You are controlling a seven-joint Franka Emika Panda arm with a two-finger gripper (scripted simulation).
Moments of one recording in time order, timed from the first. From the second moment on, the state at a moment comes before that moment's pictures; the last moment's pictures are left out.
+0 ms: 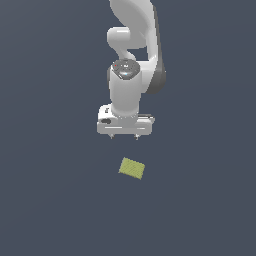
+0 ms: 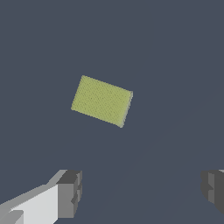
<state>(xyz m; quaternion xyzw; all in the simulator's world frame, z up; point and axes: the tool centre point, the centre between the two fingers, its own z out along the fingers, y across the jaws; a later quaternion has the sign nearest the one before) 0.000 -0.015 0.169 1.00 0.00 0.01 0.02</state>
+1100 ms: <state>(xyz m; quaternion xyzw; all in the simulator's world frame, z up) 0.002 0.001 0.165 1.00 0.03 0.00 0.01</state>
